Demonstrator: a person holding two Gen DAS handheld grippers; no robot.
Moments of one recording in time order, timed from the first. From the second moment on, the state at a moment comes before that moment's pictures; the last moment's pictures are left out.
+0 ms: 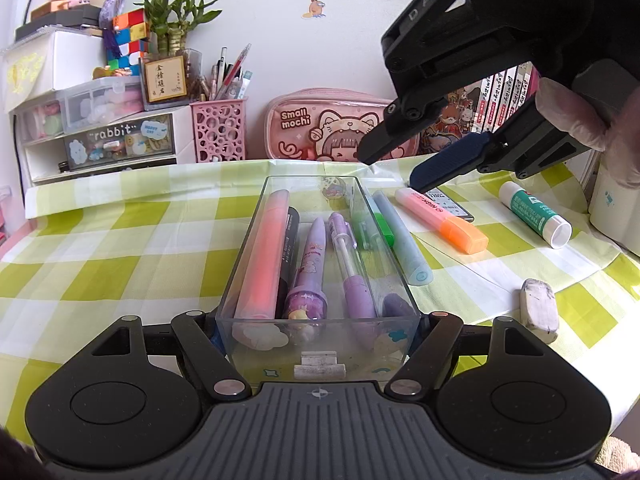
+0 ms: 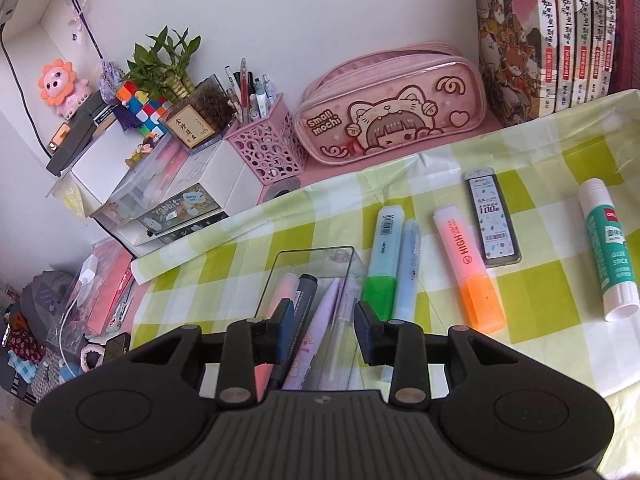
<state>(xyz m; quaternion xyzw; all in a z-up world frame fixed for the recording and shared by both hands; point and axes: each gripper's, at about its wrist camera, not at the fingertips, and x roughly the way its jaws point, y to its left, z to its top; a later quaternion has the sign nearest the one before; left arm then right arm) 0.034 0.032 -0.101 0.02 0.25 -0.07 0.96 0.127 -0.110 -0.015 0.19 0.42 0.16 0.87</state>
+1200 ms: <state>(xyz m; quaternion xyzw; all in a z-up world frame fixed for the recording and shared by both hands) 0.034 0.032 -0.101 0.02 0.25 -0.07 0.96 0.117 -0.104 -0.060 0.02 0.43 0.14 0.89</state>
